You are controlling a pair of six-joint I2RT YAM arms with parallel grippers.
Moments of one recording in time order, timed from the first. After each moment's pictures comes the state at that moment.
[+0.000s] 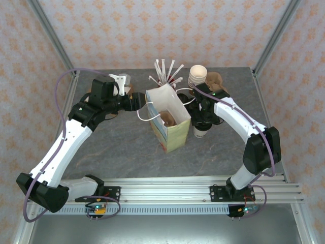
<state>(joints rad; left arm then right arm) -0.36 1.20 1.33 -0.70 0.24 -0.41 0.43 1.61 1.36 -1.12 0.11 0.31</state>
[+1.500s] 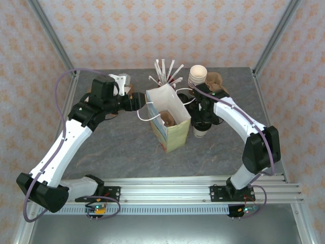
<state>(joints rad) -0.36 1.20 1.33 -0.70 0.24 -0.41 0.42 1.62 1.36 -1.12 0.09 0.31</state>
